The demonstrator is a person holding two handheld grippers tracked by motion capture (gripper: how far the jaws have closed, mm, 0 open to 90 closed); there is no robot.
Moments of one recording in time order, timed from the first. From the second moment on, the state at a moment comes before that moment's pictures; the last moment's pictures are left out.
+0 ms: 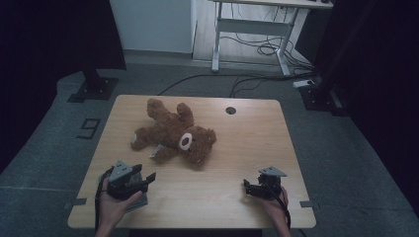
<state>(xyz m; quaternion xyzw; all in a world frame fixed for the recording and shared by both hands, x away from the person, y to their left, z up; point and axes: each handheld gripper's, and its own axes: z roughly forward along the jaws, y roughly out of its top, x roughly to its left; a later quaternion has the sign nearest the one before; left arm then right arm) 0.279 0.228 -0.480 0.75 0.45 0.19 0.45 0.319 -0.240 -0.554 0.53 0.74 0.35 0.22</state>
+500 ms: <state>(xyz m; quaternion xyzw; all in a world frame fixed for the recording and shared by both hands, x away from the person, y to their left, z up) 0.292 0.219 -0.473 0.75 0.44 0.21 0.44 0.317 -0.230 -0.536 0.51 0.73 0.40 0.21</state>
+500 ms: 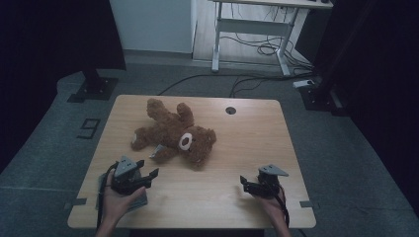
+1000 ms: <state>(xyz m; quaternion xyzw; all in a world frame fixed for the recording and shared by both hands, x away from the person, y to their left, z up) 0.341 0.217 -0.489 0.76 0.46 0.21 0.40 0.350 -0.174 -0.516 0.46 0.73 0.46 0.18</state>
